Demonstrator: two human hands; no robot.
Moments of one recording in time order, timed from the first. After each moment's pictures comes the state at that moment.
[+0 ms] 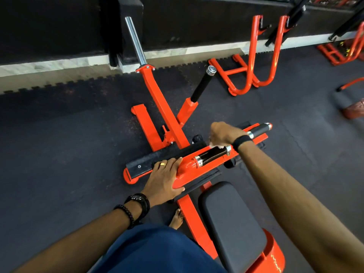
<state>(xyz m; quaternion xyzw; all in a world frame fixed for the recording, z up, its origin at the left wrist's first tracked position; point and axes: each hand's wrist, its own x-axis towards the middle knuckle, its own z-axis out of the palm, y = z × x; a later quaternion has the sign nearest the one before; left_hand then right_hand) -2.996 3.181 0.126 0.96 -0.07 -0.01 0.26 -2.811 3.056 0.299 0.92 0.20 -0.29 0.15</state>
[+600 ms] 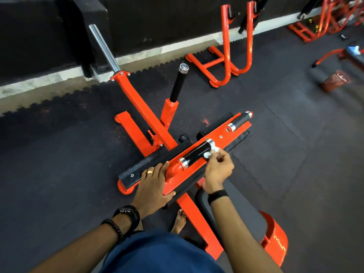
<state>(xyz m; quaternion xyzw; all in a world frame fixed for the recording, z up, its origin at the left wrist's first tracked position) -2.995 3.181 0.122 0.97 -0.07 -0.02 0.23 -2.910 3.019 0.210 0.75 -0.35 0.19 -0.53</state>
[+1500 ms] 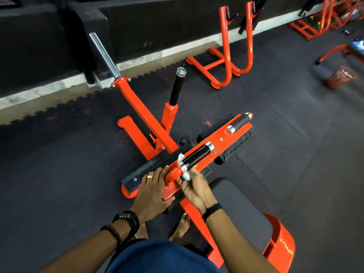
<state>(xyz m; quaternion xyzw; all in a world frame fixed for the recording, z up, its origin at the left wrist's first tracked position) -2.996 3.184 0.125 0.97 -0.09 -0.04 0.24 -2.943 3.031 0.189 0.41 -0.27 -0.21 -0.85</state>
